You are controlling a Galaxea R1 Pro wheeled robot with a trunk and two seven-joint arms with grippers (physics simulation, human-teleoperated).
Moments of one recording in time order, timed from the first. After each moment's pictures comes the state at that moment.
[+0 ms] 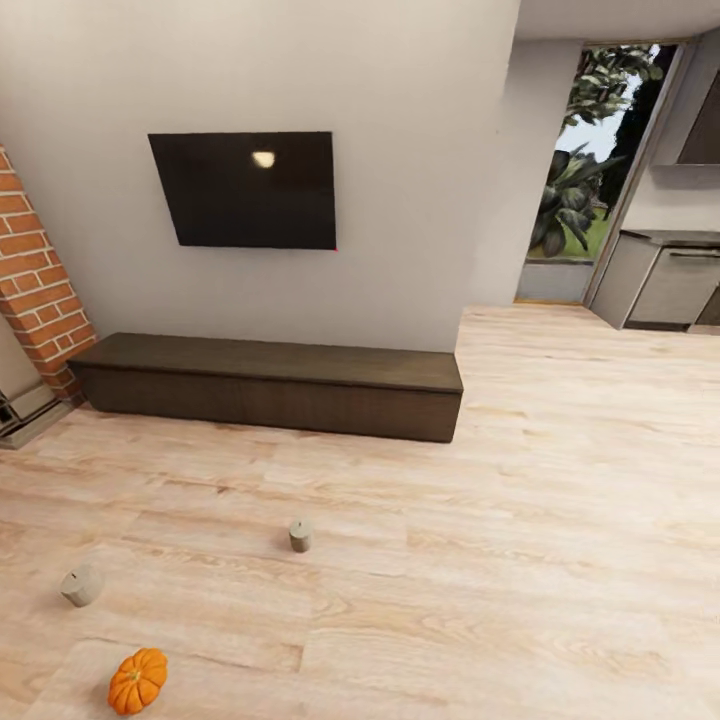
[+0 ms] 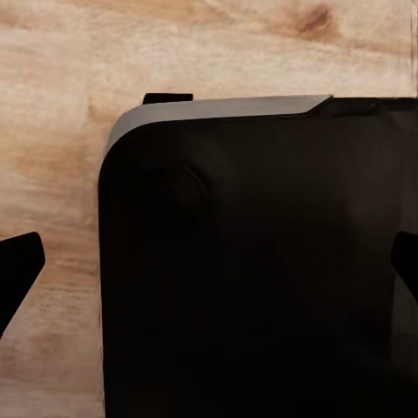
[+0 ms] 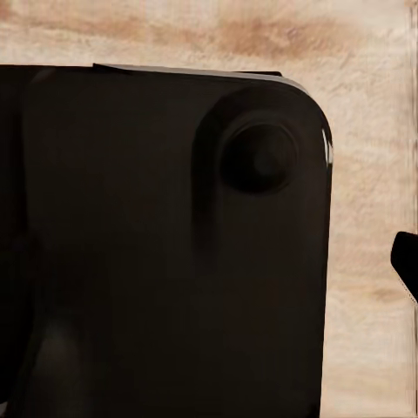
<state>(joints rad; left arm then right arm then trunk) 0.01 -0.02 0.00 -0.14 0.00 -0.23 0.01 0.00 0.03 0.00 0.00 0.01 -0.37 -0.01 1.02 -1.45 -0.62</state>
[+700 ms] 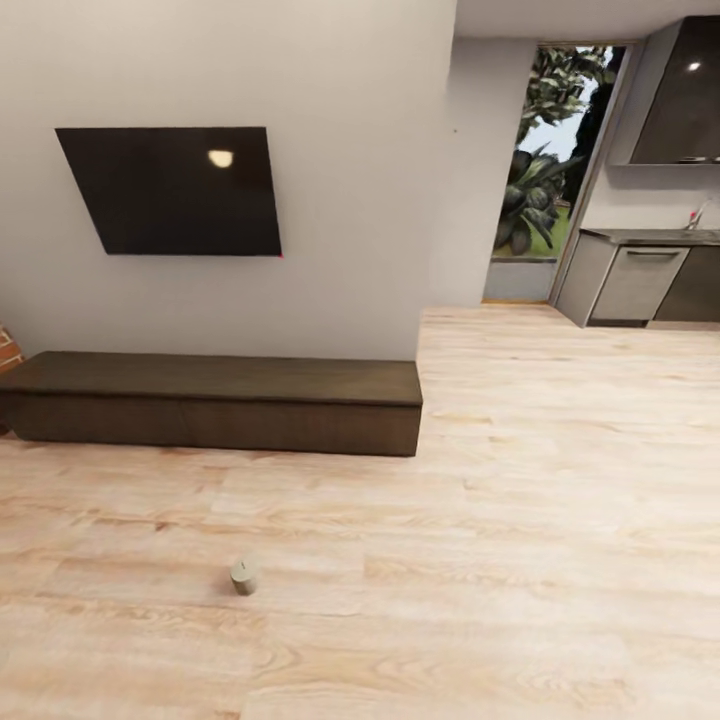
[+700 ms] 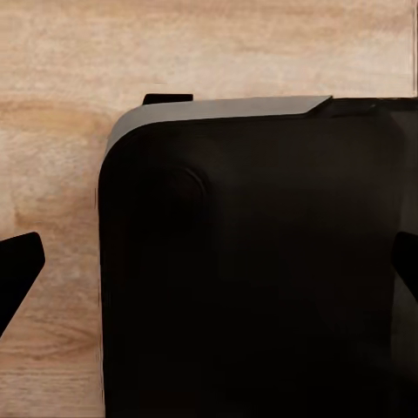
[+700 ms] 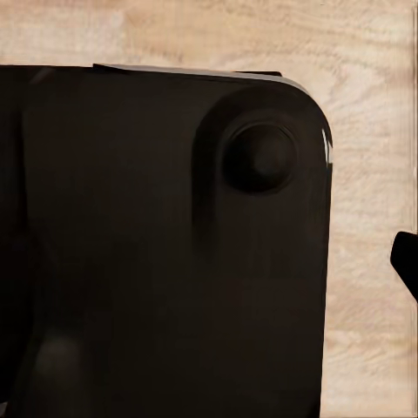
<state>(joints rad) 0.01 -0.02 0.00 -0.13 0.00 -0.23 0.01 0.00 0.03 0.00 0.00 0.01 -0.37 -0.01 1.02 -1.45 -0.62</state>
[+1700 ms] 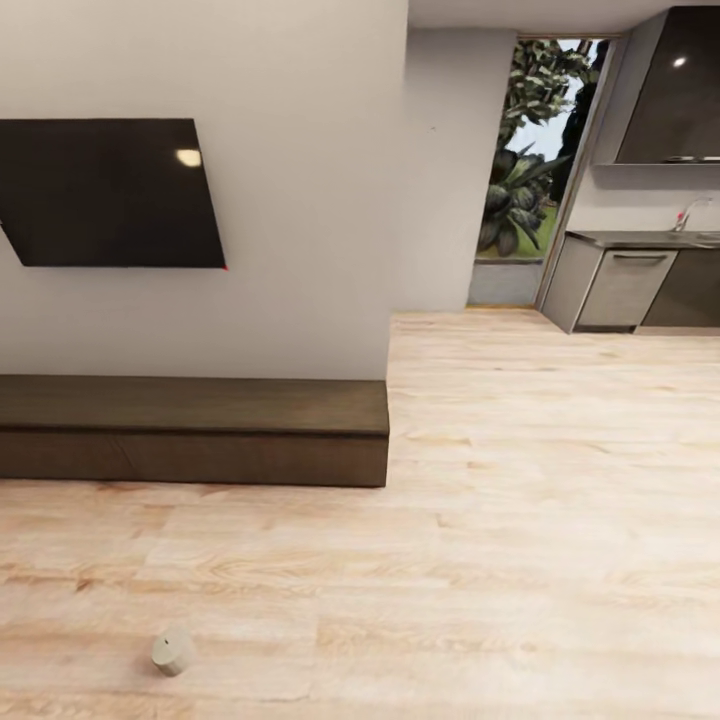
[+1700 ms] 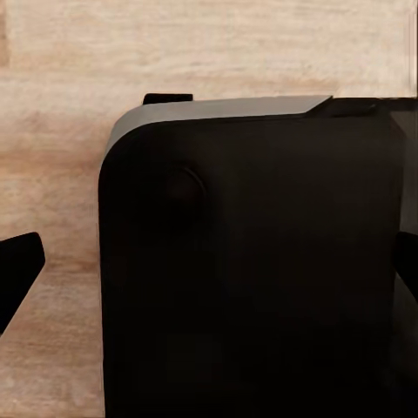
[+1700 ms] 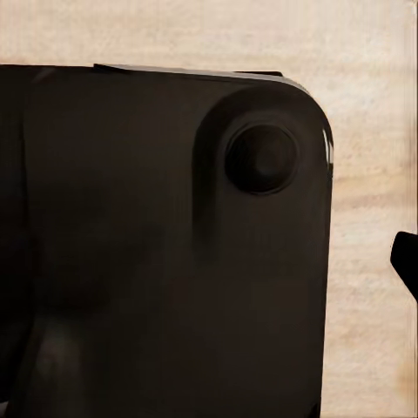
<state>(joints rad) 0.01 -0.02 0.00 -0.13 0.00 -0.23 0.01 0.00 0.03 0.00 0.00 0.01 -0.37 -0.01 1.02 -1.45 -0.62</state>
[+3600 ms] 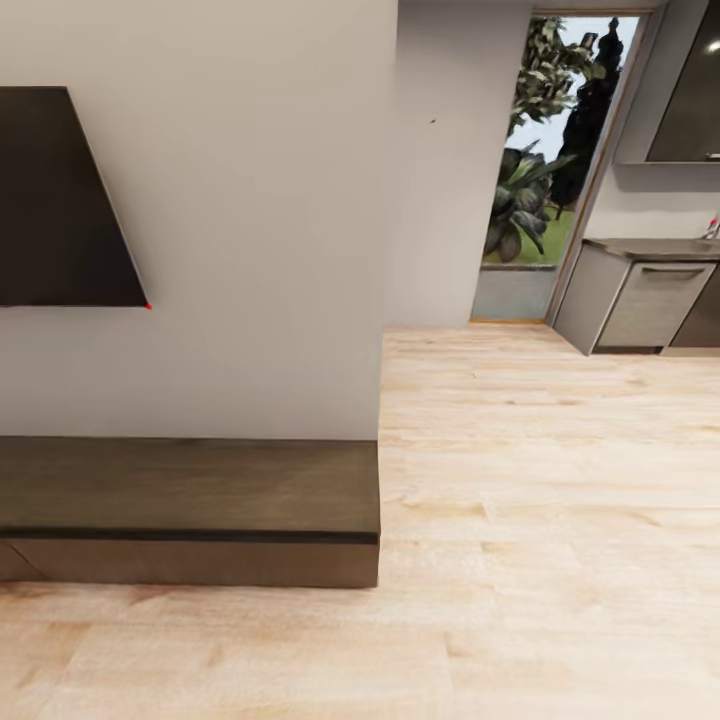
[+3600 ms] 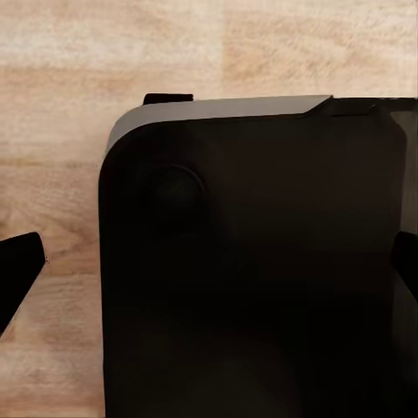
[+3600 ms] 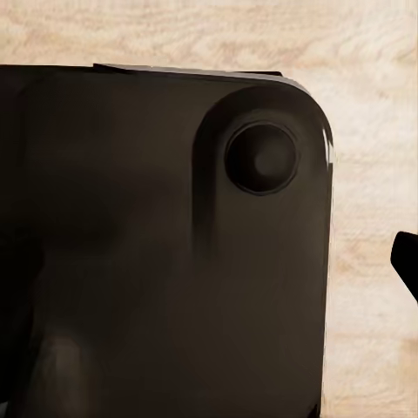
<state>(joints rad) 0.01 -0.02 0.00 -0.14 0.00 -0.23 0.01 0.00 0.03 0.00 0.00 0.01 -0.37 -0.01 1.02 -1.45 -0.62</state>
